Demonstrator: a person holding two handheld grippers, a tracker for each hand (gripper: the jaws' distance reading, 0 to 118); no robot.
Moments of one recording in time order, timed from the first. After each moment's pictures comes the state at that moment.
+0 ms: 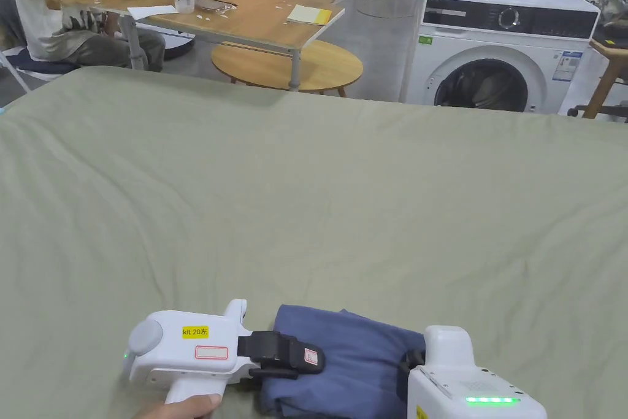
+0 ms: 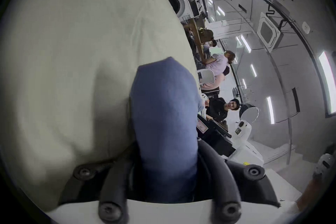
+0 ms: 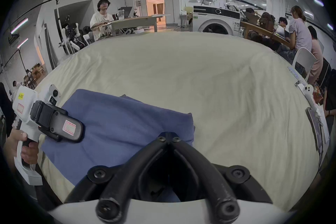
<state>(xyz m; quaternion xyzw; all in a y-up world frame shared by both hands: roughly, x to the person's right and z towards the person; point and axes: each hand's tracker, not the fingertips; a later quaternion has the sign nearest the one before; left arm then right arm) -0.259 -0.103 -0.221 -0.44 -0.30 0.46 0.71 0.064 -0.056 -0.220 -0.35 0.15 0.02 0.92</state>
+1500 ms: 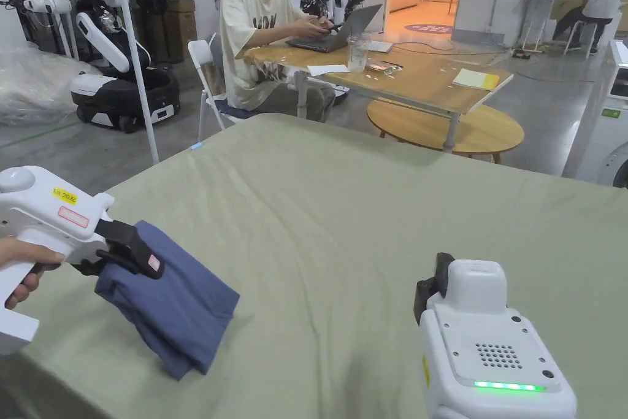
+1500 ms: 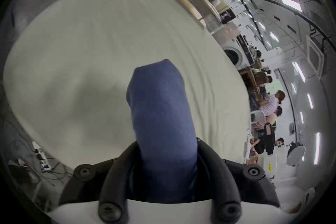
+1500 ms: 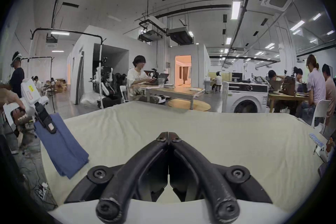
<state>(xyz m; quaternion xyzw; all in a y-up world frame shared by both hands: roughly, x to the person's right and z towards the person) -0.641 0.094 -0.099 -0.47 0.02 0.38 0.79 -0.127 0.059 -0.218 -0.06 0.26 0.01 0.96</state>
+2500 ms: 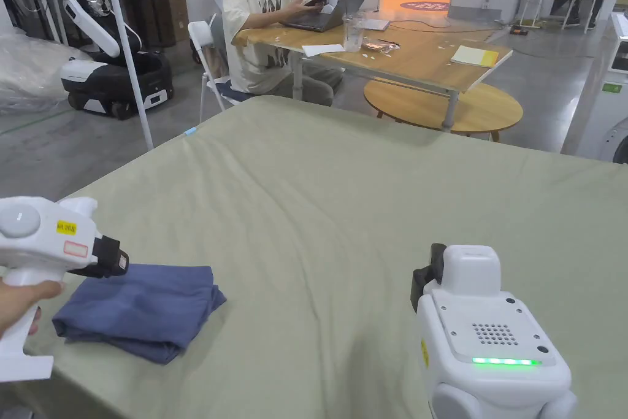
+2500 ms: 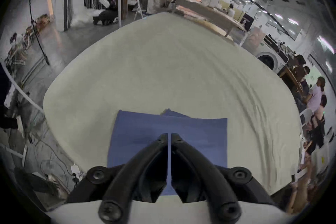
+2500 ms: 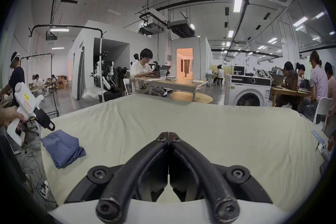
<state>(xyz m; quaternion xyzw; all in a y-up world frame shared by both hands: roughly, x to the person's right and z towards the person) -0.601 0.060 -0.088 -0.40 0.18 0.19 0.88 -0.132 0.046 -0.228 -0.09 0.27 0.02 0.96</state>
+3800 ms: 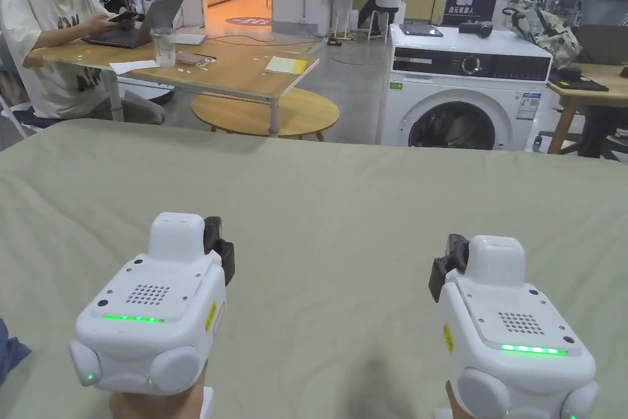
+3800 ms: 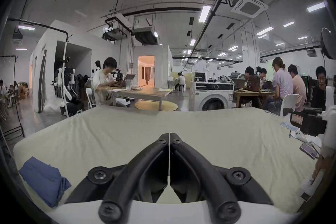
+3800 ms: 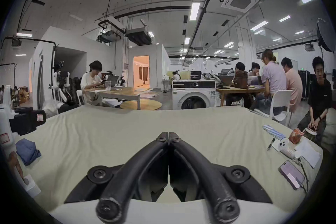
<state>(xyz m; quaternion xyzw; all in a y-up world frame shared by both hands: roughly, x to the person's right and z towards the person) -0.220 0.070 -0.191 -0.05 0.08 0.02 1.00 0.079 0.065 -0.246 -0.06 0.07 -0.01 1.00</state>
